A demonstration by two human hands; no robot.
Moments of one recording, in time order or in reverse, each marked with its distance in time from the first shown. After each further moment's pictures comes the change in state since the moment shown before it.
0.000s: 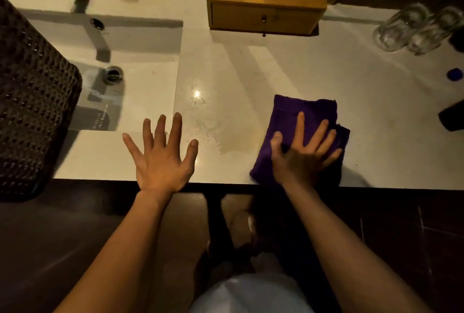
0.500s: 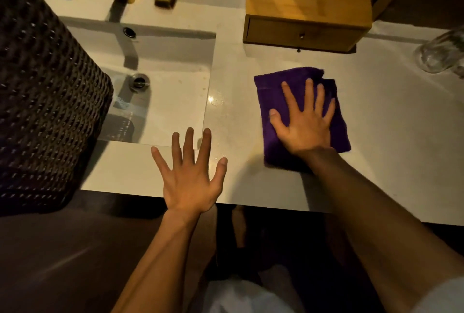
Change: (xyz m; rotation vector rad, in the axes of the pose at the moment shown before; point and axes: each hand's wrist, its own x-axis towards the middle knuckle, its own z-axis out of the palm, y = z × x) left_hand 0.004 -0.004 0.005 -0.005 -0.003 0.018; right_hand 0.090 -0.084 -0.003 -0.119 -0.177 -0.471
